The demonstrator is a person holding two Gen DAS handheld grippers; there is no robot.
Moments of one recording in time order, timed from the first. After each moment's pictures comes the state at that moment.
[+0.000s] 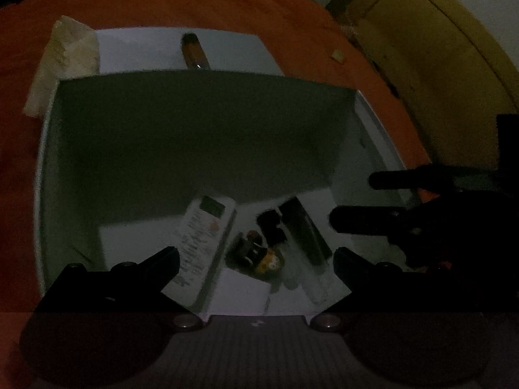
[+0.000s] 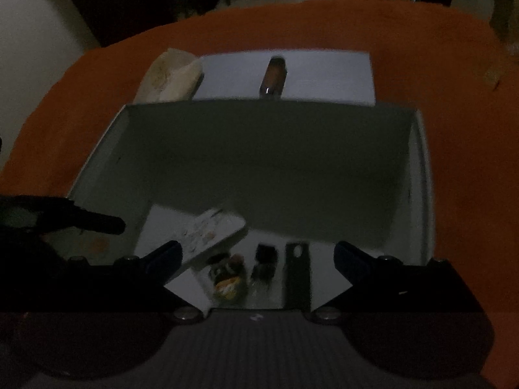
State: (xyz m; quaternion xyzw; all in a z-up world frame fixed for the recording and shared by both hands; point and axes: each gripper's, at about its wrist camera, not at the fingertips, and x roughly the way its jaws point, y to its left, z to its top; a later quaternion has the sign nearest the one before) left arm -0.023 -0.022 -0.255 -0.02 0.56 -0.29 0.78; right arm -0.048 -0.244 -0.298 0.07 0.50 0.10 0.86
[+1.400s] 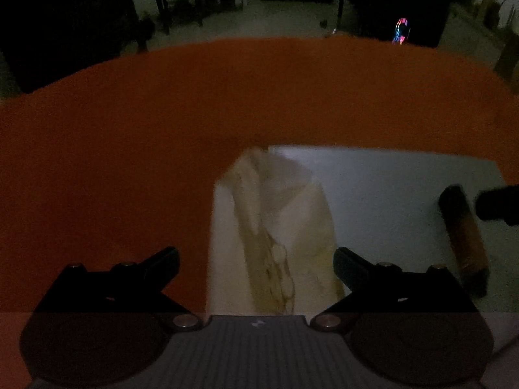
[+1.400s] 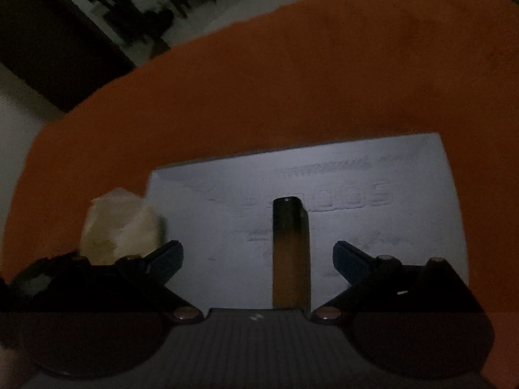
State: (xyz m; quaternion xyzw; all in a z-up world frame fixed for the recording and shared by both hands) left arm 0.224 0.030 -0.300 0.08 0.51 -0.05 0.85; right arm 0.251 -0.232 -0.343 0.19 0.54 0.04 0.82
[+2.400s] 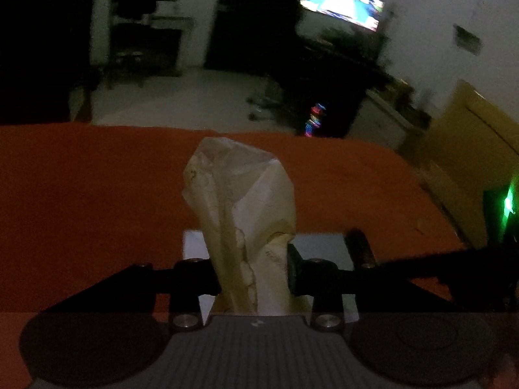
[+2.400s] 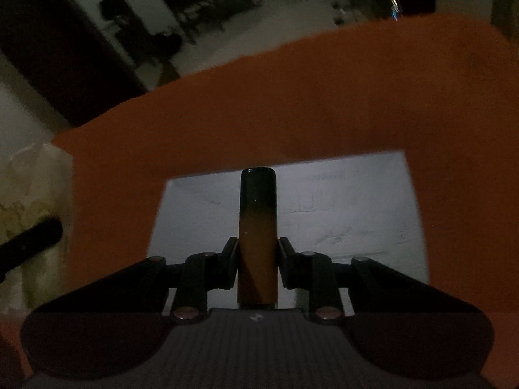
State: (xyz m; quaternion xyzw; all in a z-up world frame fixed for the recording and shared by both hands) left arm 0.103 0.041 -0.153 -0.03 0.40 -0.20 0.90; right arm 0.168 -0.261 -0.277 0.16 0.47 0.06 0.86
